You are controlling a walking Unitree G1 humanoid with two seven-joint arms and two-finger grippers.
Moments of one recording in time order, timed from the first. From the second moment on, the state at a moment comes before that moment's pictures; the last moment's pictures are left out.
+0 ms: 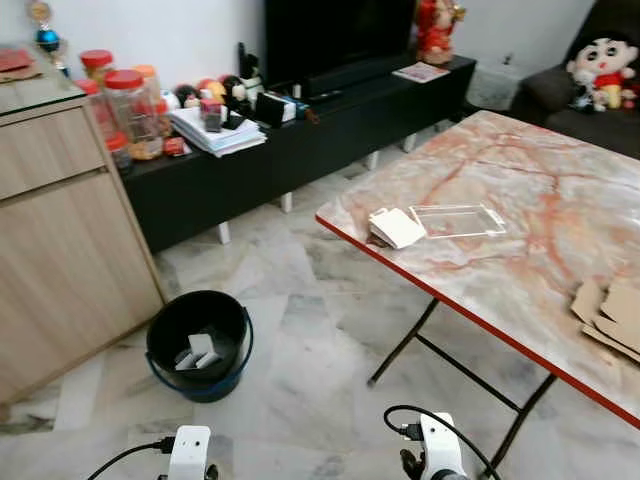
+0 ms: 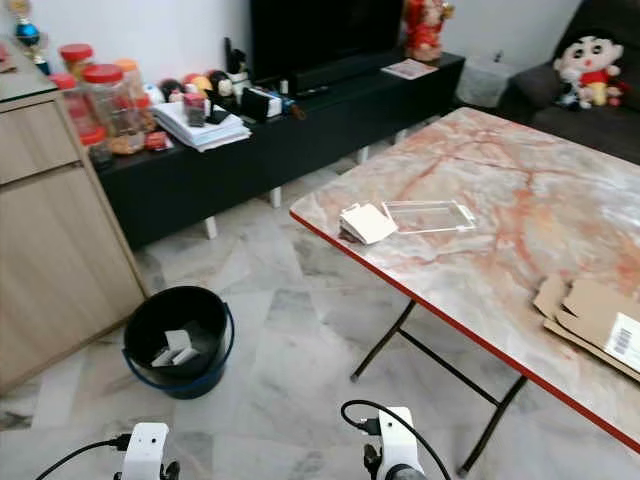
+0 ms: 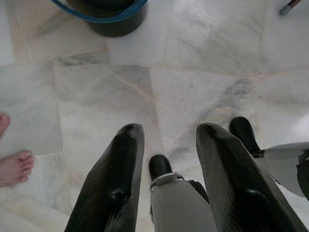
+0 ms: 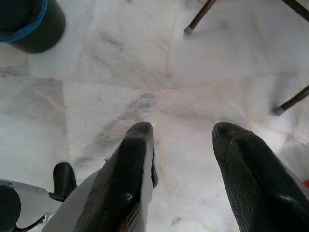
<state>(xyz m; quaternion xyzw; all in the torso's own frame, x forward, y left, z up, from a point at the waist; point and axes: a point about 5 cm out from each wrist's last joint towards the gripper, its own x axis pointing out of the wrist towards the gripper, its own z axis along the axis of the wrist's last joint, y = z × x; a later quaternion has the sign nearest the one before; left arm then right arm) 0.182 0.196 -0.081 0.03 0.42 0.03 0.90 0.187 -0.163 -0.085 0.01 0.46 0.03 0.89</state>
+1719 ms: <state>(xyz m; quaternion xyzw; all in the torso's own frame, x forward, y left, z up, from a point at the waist) 0.178 0.205 -0.081 0.05 0.43 0.03 0.90 0.187 -0.151 -0.085 0.02 0.46 0.05 0.88</state>
